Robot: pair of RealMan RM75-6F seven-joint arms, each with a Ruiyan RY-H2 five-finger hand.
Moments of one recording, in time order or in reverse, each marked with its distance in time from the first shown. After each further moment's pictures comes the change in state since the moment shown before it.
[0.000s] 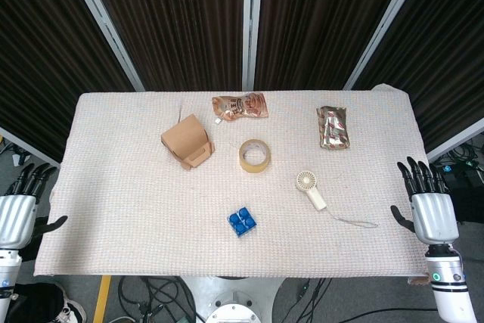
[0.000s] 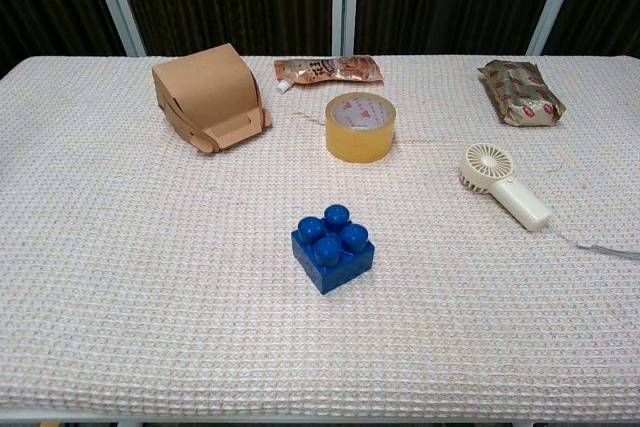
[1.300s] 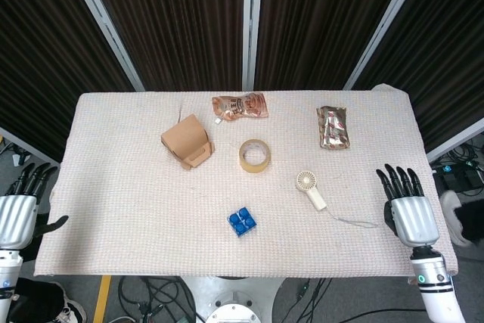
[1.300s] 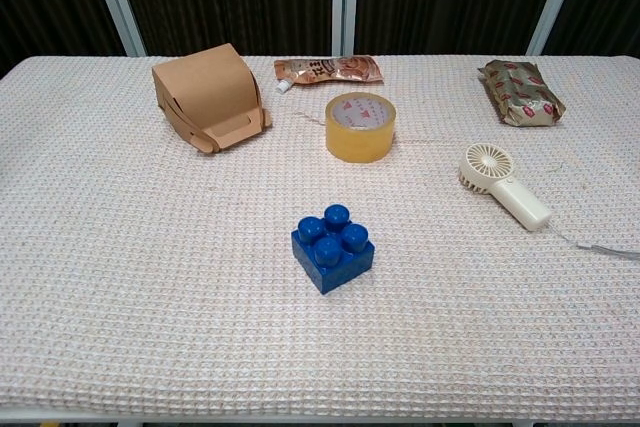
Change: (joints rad) left arm 0.001 -0.001 -0.001 -0.003 0.014 0.006 0.009; right arm 0.008 -0.040 -0.016 -0.014 -0.037 -0.051 -0.100
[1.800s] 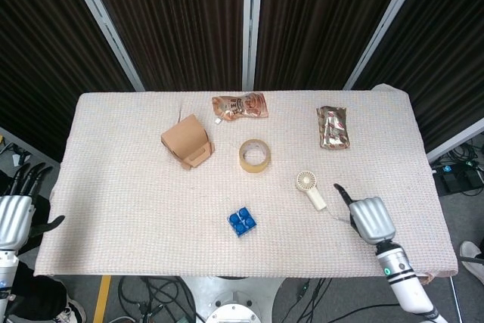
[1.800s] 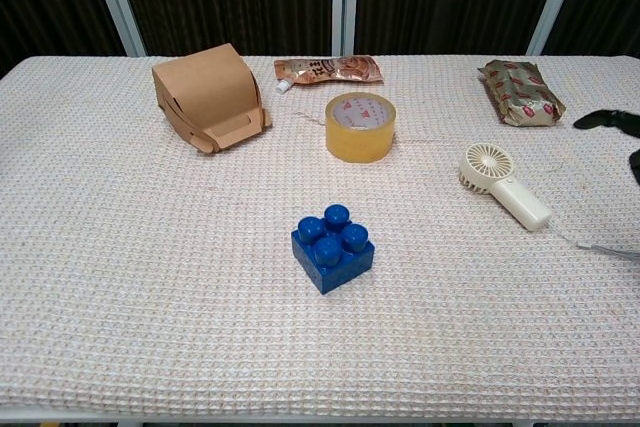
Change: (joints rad) left arm 0.006 -0.004 -0.001 0.029 -0.013 0.000 -0.029; right arm 0.108 -0.105 -0.028 0.011 0.041 -0.249 -0.129
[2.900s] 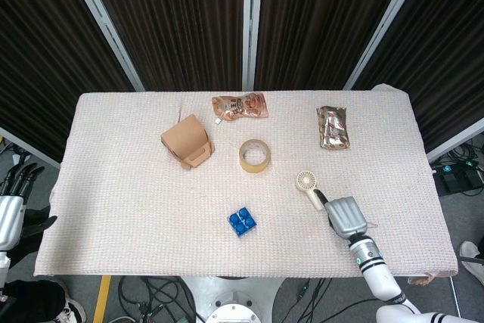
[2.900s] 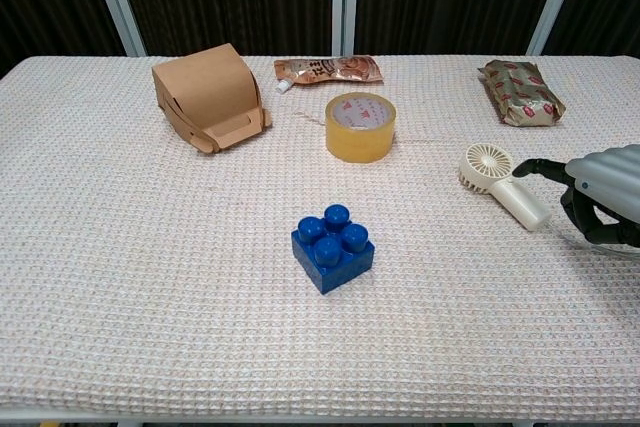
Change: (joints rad) left arm 0.009 0.026 -0.002 0.017 -0.009 -0.002 -0.028; right arm 0.110 -0.105 0.013 -0.014 0.276 -0.138 -0.212
